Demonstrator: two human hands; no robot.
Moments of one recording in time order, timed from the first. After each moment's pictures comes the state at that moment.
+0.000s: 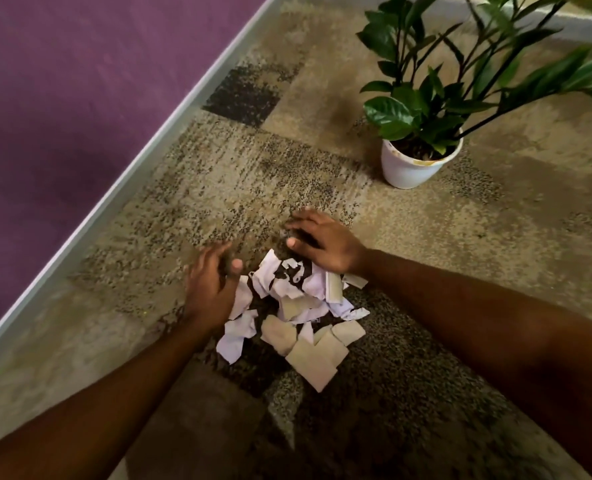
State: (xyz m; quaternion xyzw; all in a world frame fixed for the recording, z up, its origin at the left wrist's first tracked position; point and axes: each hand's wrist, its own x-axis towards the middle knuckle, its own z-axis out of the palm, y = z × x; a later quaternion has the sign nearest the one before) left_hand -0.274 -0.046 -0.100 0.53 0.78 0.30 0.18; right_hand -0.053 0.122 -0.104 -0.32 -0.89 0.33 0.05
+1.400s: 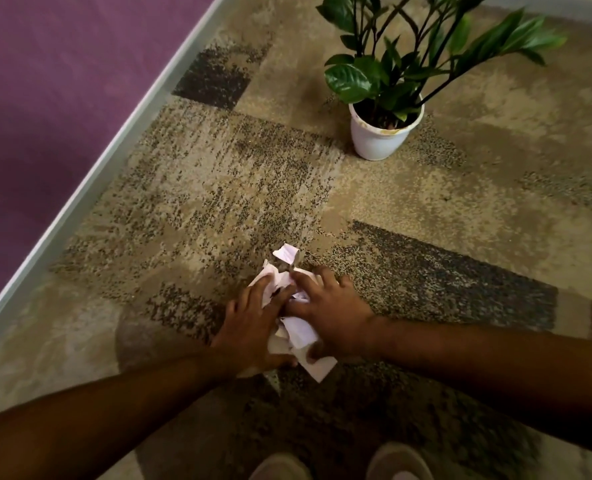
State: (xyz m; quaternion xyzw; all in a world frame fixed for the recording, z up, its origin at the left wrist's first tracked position) left_hand -0.183 -0.121 -0.090 0.74 0.64 -0.05 0.20; right_hand 0.012 -0.038 -0.060 -0.28 -0.93 0.16 -0.18
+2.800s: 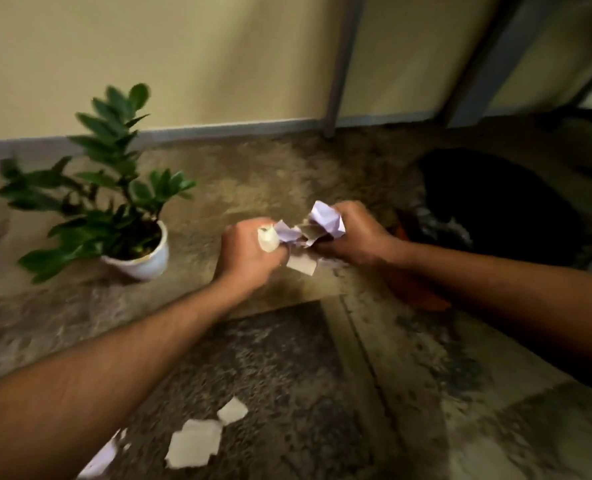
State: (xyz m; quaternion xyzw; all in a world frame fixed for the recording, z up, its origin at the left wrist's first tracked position) left_hand 0.143 0.069 0.129 0.74 0.45 0.34 0.36; right_hand 0.337 0.014 0.164 -0.68 -0.62 0.26 0.28
